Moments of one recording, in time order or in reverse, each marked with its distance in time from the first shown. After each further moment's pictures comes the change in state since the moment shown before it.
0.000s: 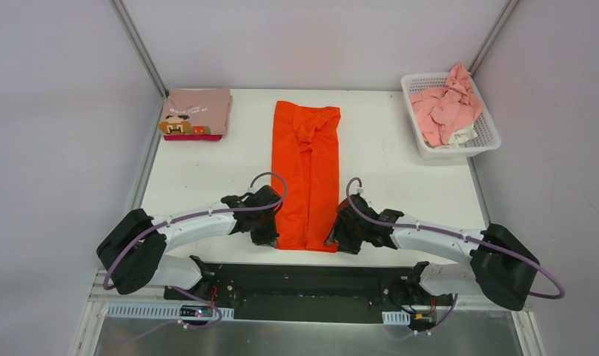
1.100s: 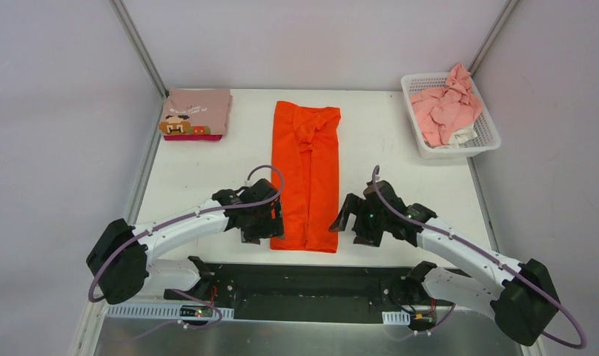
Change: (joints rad) left arm 0.000 -0.106 0.101 -0.194 -0.020 0.051; right arm -0.237 -0.232 0.062 -0.180 -0.156 -0.269
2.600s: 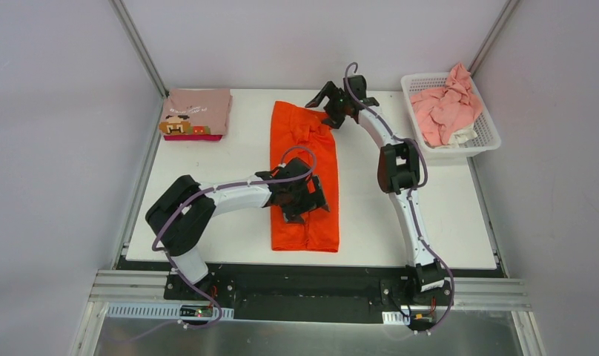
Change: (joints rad) left arm 0.019 0.477 0.248 0.431 0.152 -0.182; right arm -0.409 1.718 1.877 0.106 -0.248 -0.072
